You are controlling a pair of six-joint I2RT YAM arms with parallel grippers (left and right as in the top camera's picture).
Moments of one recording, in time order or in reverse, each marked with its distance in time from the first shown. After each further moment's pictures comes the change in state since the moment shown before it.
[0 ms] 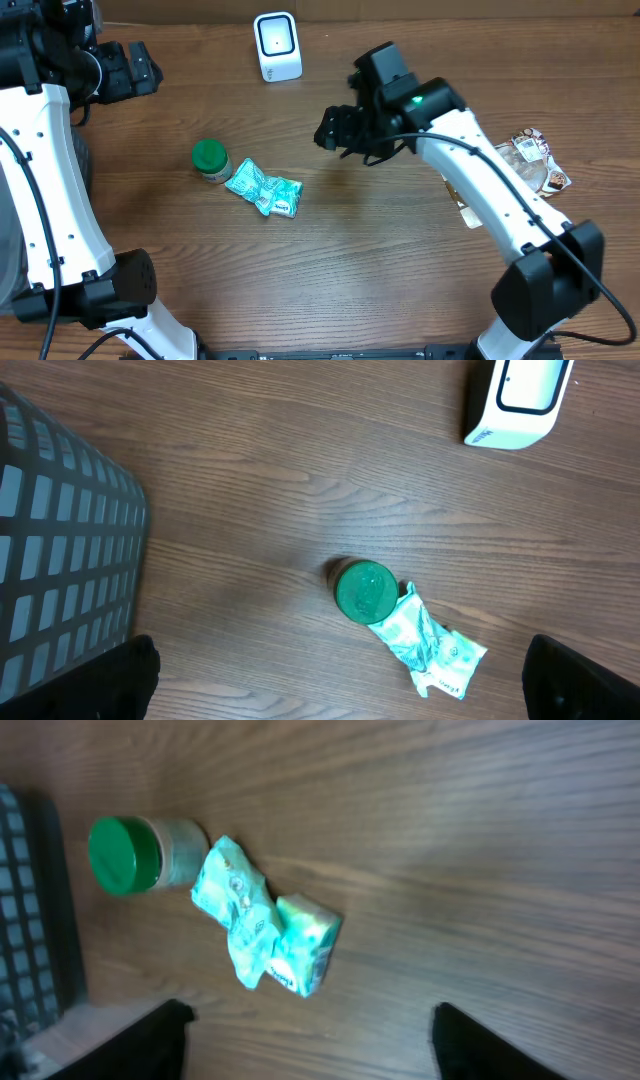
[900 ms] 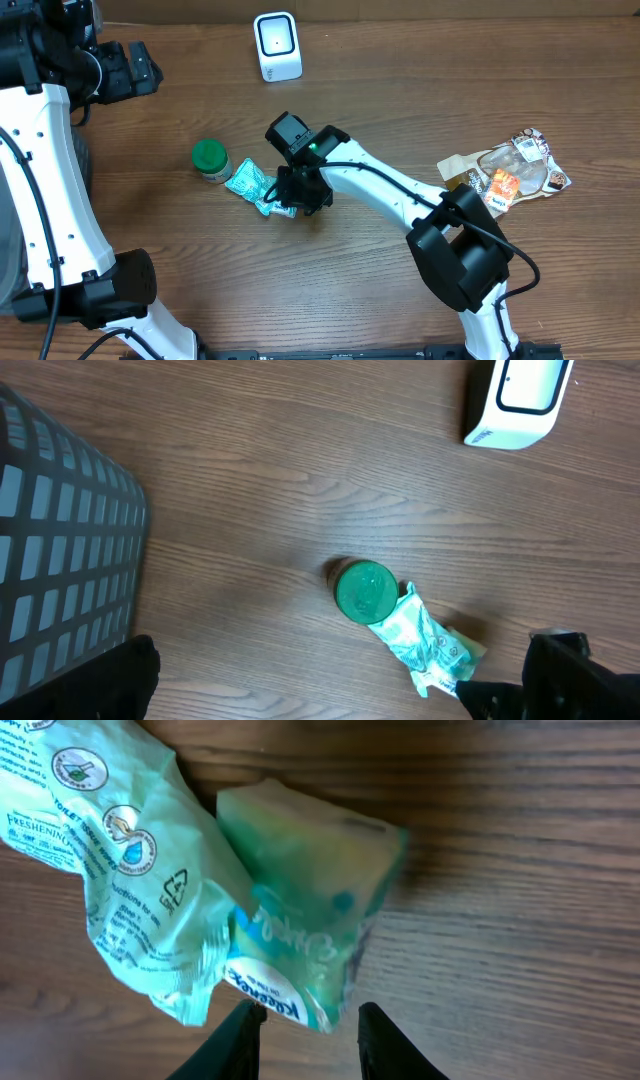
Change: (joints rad) left arm 0.000 0.000 0.000 0.000 0.000 0.000; right arm 0.265 0.291 -0.010 0.068 0.096 0.245
